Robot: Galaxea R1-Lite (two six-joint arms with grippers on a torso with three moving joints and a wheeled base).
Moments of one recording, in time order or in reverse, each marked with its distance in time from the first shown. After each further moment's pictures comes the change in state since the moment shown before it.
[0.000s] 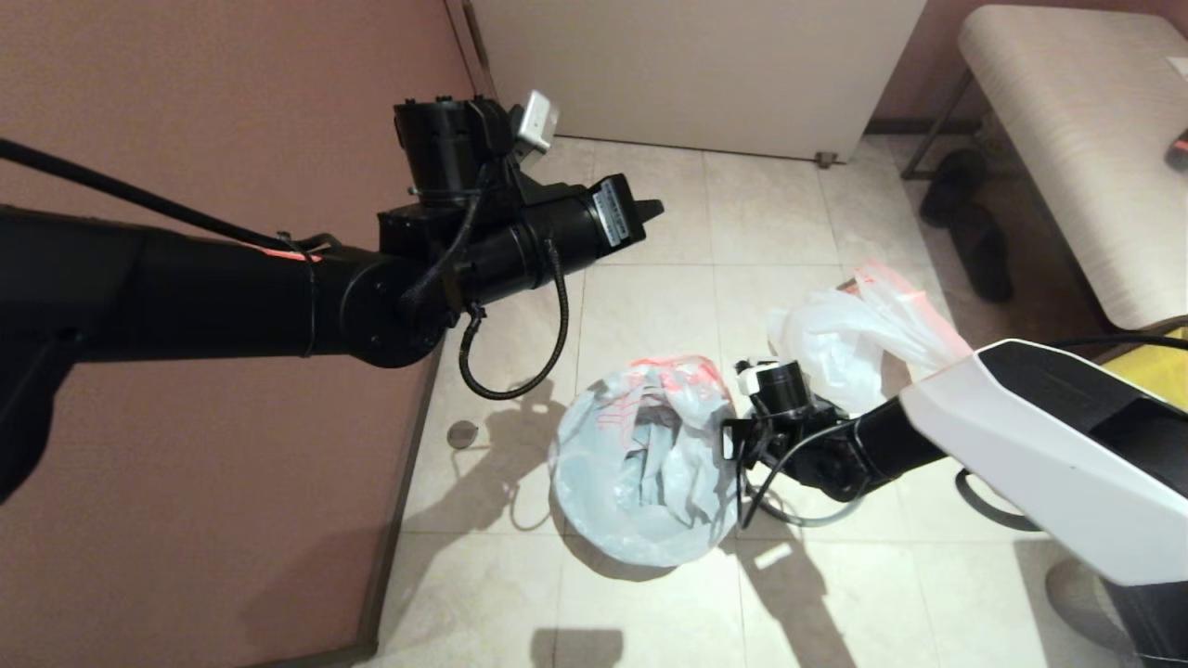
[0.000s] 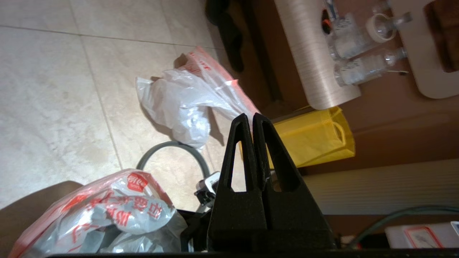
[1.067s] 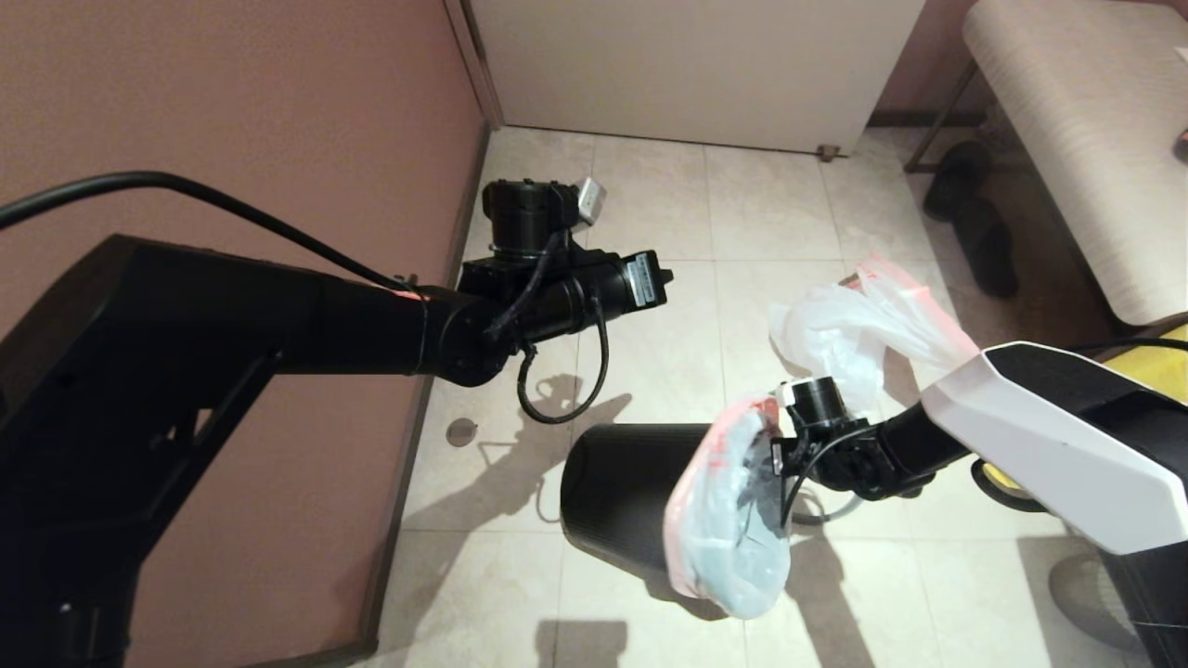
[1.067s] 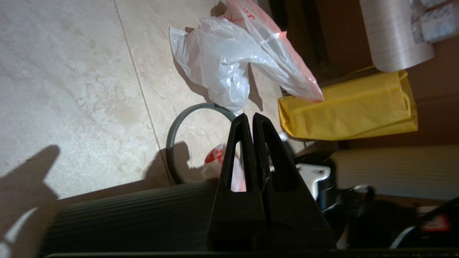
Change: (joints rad) left arm 0.002 0.168 -0.093 0.087 0.050 0.071; right arm -0.127 -0.029 0.056 0.041 -0.148 -0.053
